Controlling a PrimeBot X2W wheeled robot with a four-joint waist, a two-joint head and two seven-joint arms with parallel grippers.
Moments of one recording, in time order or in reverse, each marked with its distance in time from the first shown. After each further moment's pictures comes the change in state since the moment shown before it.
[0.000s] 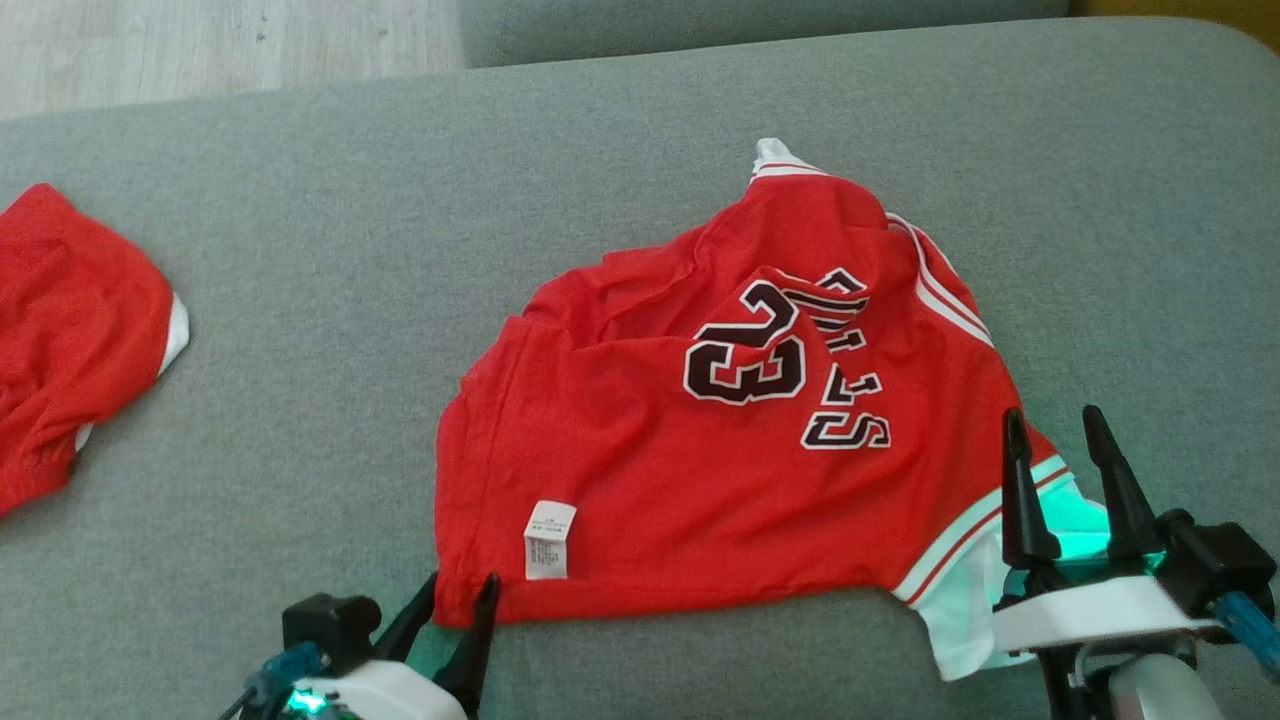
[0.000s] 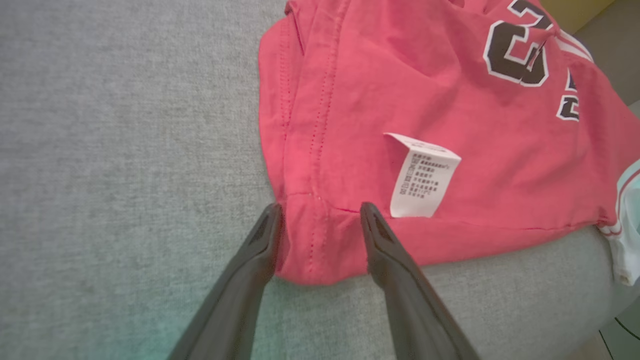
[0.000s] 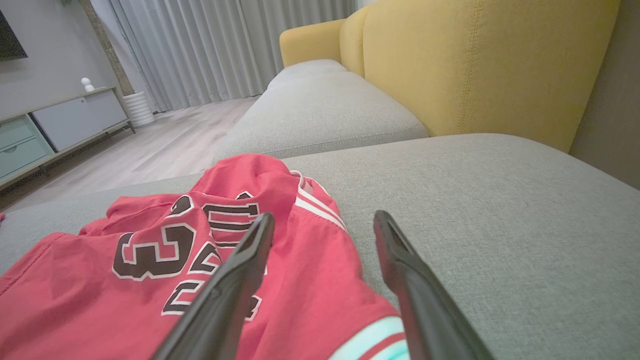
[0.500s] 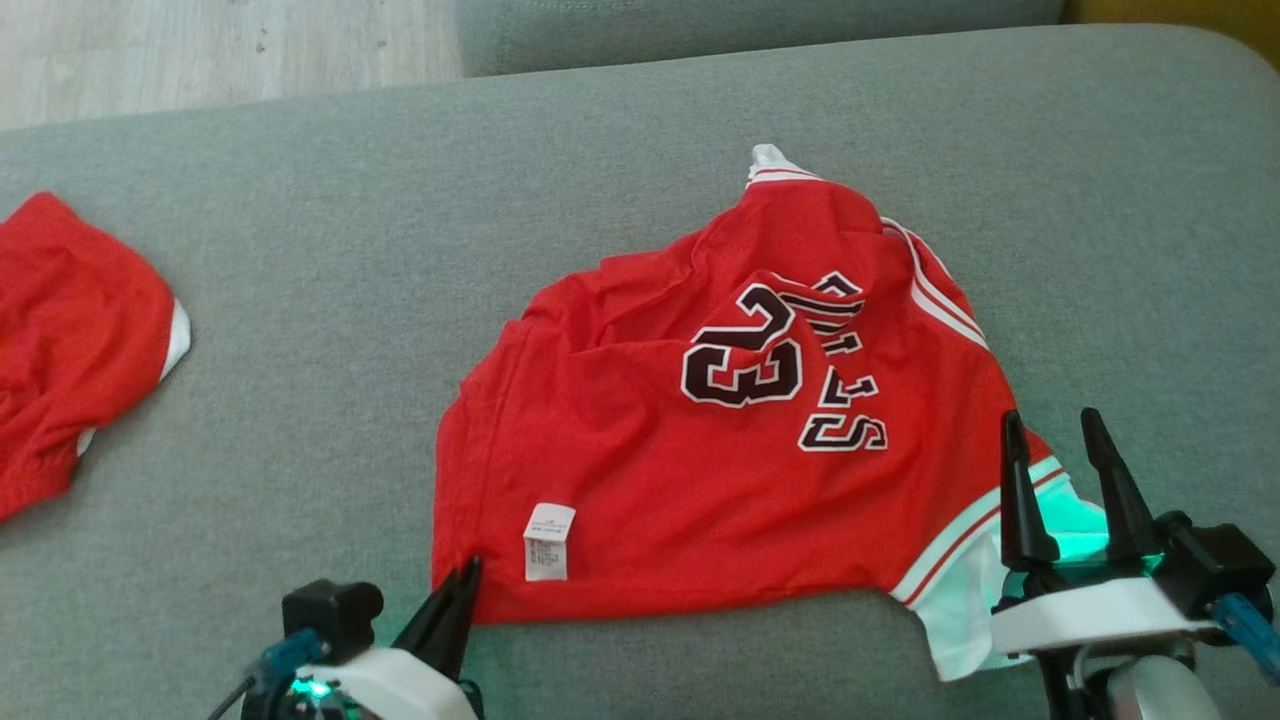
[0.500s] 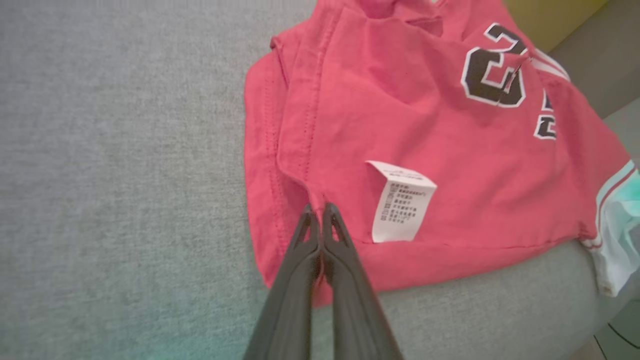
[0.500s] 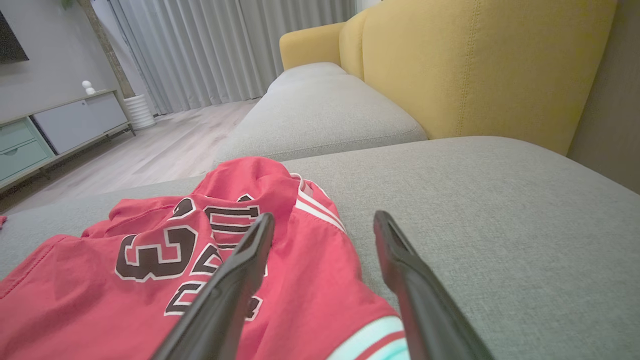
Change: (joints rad) left arm -0.021 -0.001 -0.001 -0.004 0.000 -0.009 -0.008; right arm 0.002 0.000 0.002 0.003 0.000 0.000 0.000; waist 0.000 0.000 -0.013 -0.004
